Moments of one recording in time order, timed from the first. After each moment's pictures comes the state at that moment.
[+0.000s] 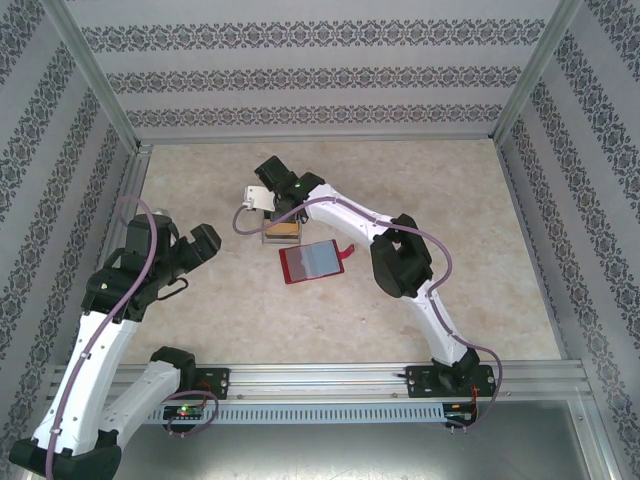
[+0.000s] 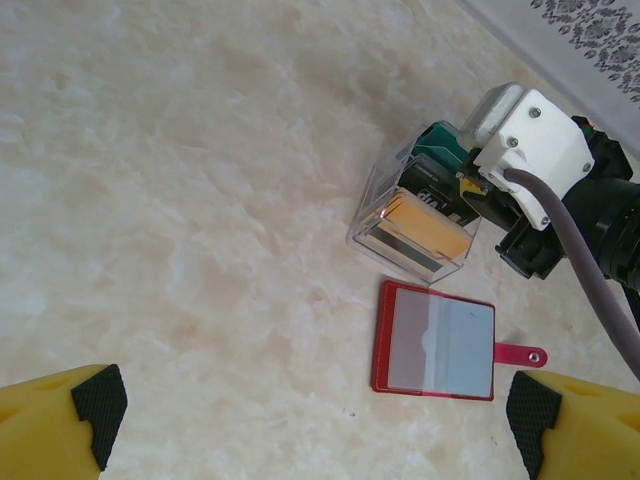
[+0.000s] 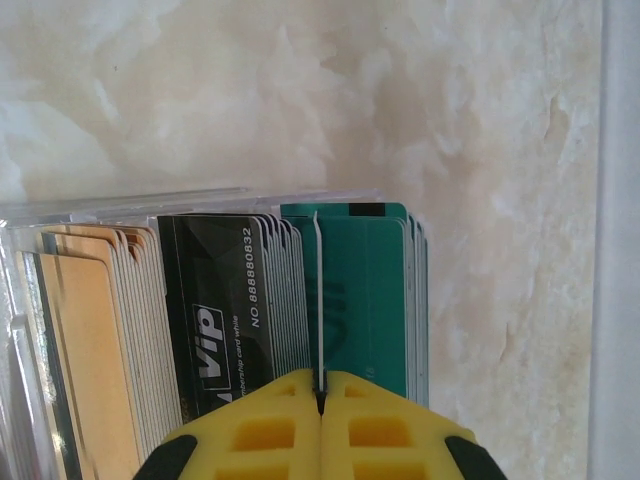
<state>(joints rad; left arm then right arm) -0.20 0.78 1.02 -1.02 -0.05 -0.74 0.77 2.35 2.11 -0.73 0.17 -0.80</state>
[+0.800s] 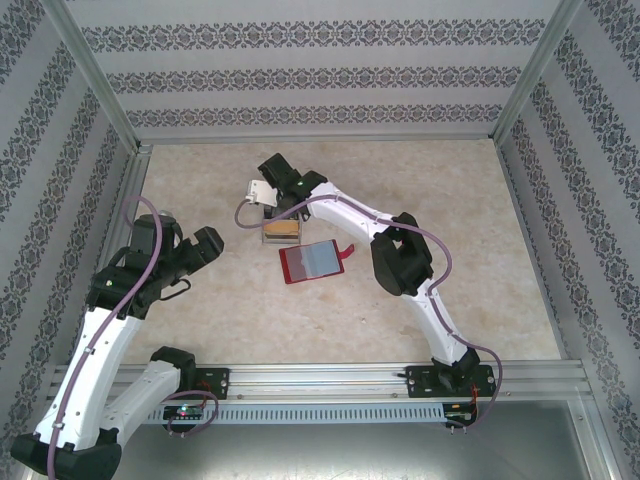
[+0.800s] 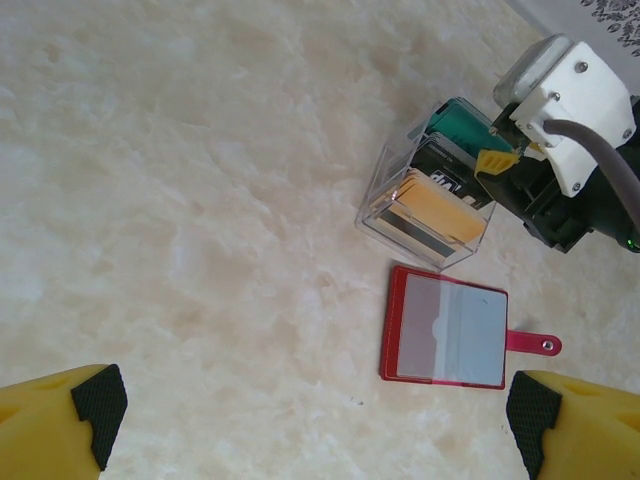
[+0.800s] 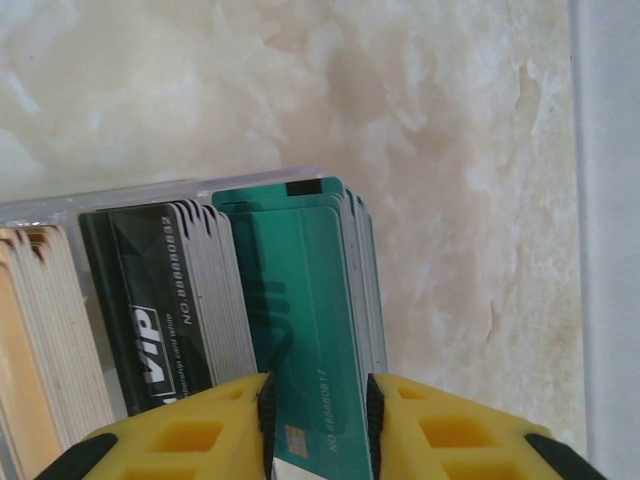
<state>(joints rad) -0.20 0.79 1.00 -1.01 -0.04 -0.74 0.75 2.35 2.11 -0.70 0.20 -0.74</state>
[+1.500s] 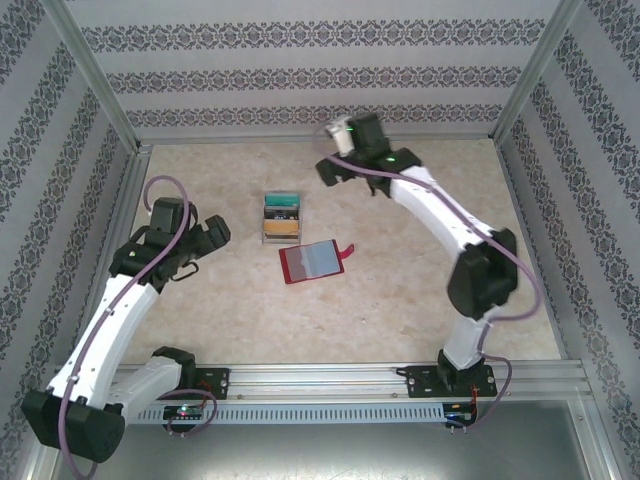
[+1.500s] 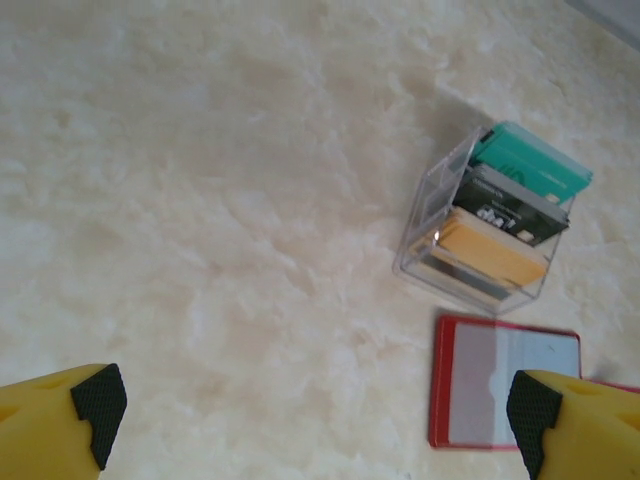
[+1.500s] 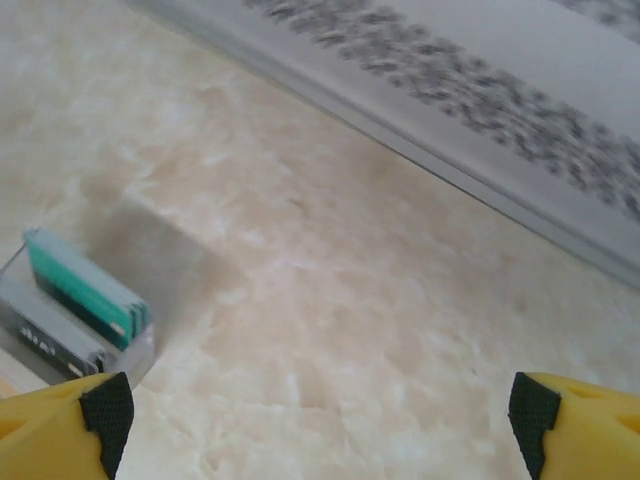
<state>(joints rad) -0.19 0.99 0.97 -0.84 -0.13 -0.63 0.45 1.77 1.64 -0.53 0.04 -0.09</state>
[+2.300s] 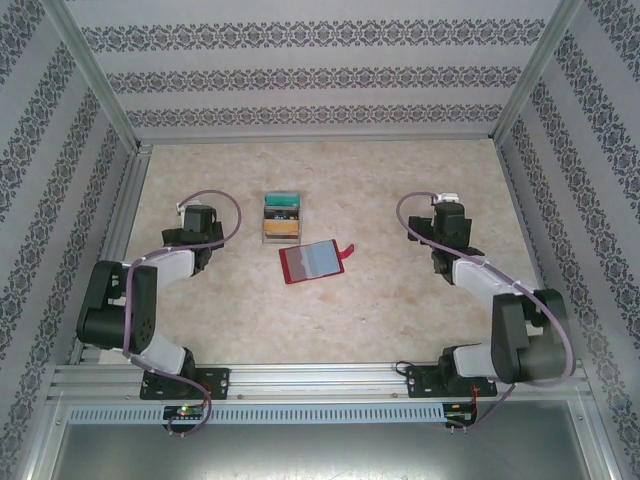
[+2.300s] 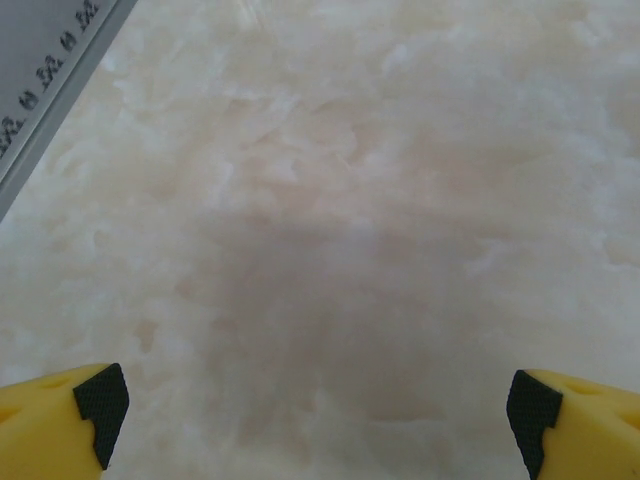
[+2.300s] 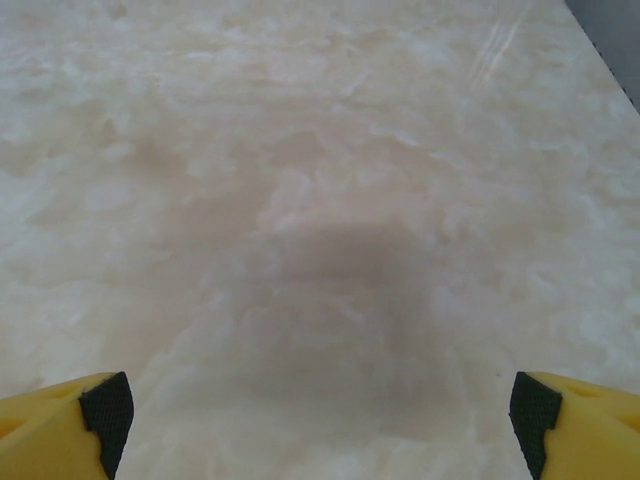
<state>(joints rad) -0.07 1.56 0.65 0.13 -0.45 -0.17 0.08 1.38 0.58 0.18 0.22 0.07</state>
